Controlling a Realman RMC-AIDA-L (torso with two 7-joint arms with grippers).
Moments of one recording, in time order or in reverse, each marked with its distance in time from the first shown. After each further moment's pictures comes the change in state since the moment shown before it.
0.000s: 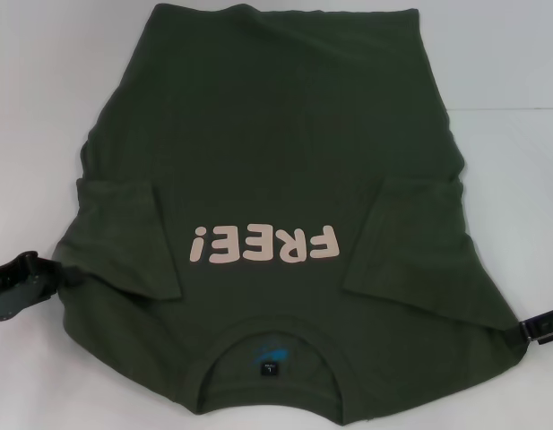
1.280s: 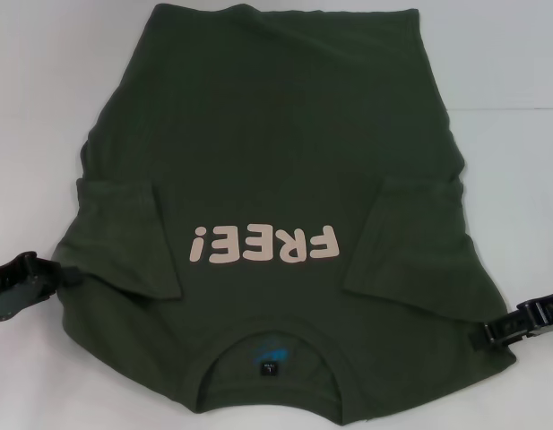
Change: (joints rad) left arm 0.002 -0.002 -0.002 0.002 -0.001 -0.004 0.002; right arm 0.056 0.044 -0.007 0.043 -0.030 0.037 0.012
